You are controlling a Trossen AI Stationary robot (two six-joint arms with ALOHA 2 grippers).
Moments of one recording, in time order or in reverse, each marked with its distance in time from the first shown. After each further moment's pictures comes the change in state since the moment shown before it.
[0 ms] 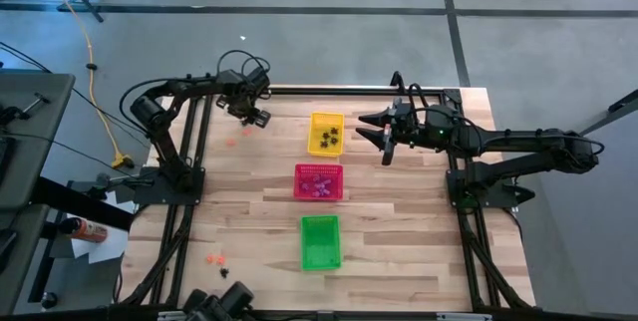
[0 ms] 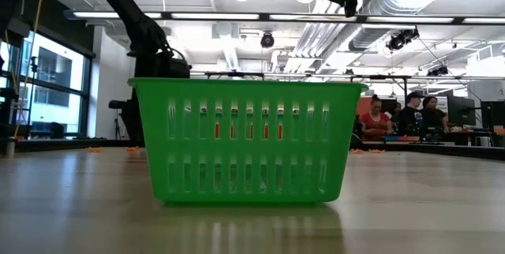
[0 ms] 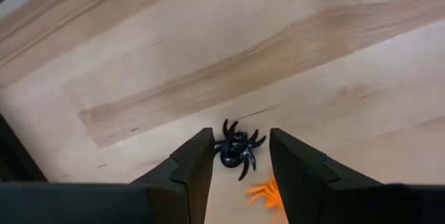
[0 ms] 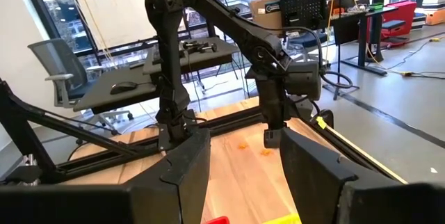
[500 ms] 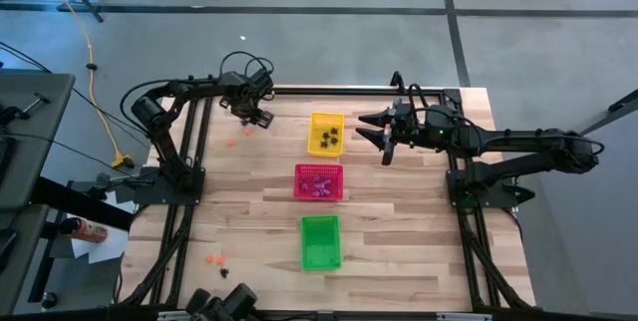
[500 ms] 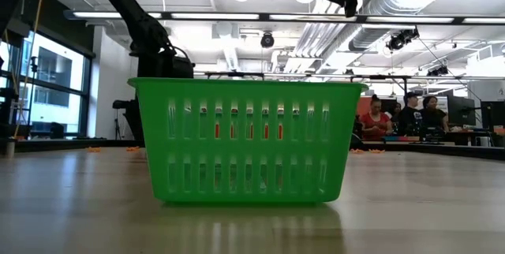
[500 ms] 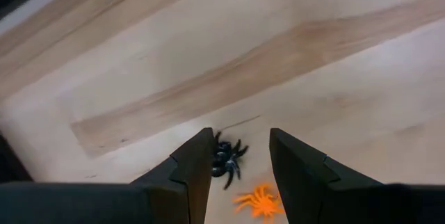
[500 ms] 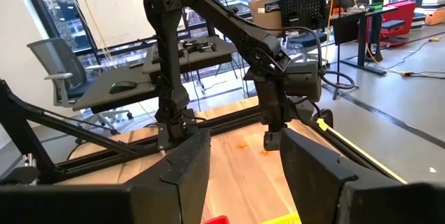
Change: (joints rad) left arm -0.025 0.000 0.000 0.030 -0.020 -0.009; right arm 0.000 0.000 0.000 -0.002 0.001 -0.002
